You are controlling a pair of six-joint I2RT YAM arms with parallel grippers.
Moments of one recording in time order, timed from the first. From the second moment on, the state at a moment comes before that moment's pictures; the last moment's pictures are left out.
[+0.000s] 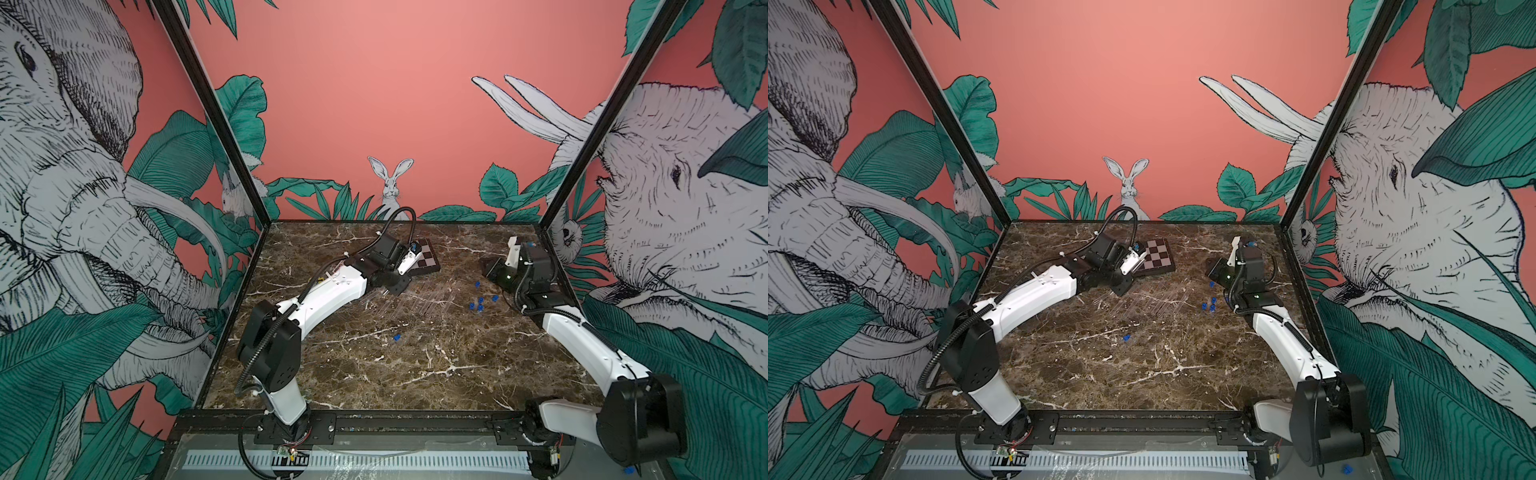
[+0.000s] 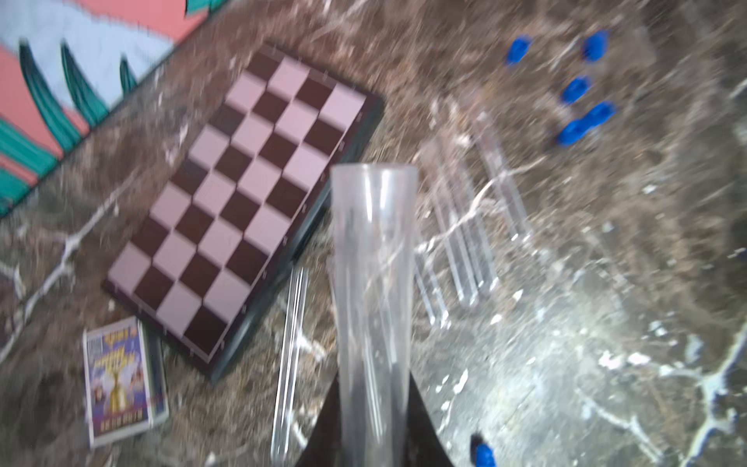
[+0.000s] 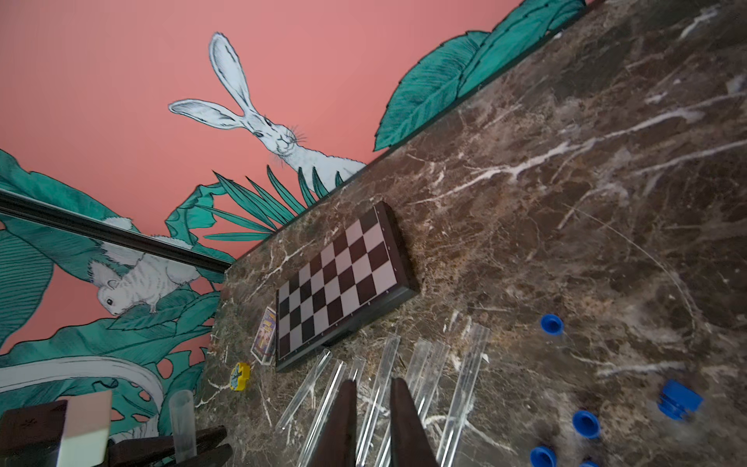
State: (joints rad) left arm -0.69 1.69 1.36 -0.58 0.01 0.17; right arm 0.17 1.24 0.82 -0.04 -0.23 0.68
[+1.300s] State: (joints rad) left arm -0.55 1.88 1.21 -0.62 0.00 0.07; right arm 0.23 1.59 0.78 0.08 -0.15 0.62
